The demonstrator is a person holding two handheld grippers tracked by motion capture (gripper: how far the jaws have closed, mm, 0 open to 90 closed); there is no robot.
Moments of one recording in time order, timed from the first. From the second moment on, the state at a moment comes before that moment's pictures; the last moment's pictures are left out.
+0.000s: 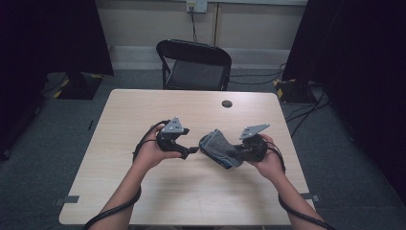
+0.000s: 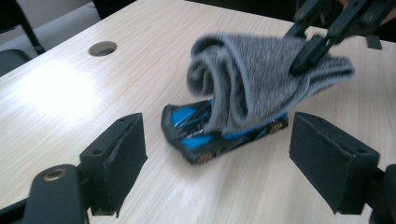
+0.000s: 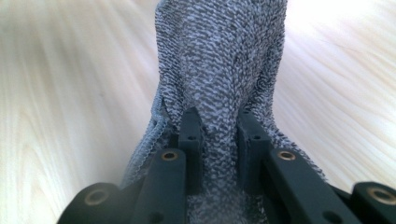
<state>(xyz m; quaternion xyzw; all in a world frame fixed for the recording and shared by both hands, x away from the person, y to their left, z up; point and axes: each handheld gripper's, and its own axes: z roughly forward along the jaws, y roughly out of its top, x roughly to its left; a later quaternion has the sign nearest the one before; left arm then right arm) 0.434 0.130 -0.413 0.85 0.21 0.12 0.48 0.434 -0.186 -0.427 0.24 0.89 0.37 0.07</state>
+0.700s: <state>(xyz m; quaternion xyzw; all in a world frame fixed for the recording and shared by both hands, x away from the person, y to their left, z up) 0.400 0.206 -0.405 0.83 0.24 0.15 0.49 0.428 -0.068 -0.443 0.13 0.93 0.35 0.02</state>
